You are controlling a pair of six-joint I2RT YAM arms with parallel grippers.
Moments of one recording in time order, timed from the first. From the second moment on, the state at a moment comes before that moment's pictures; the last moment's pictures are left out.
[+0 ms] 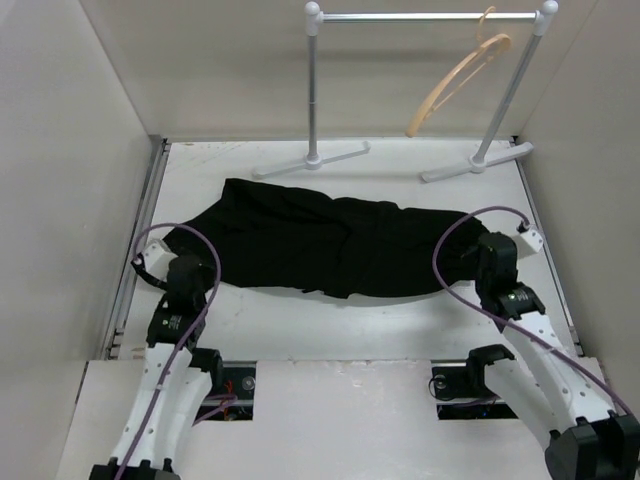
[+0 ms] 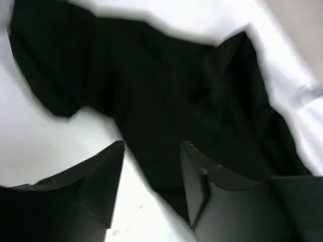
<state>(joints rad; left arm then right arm) -0.06 0.53 0.48 -0.45 -0.45 -0.76 0.19 0.74 0.56 -0.27 0.49 0.79</state>
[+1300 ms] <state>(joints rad) -0.17 0.41 0.30 -0.44 -0.35 -0.93 -0.09 0.44 0.48 -0.68 0.56 1.07</state>
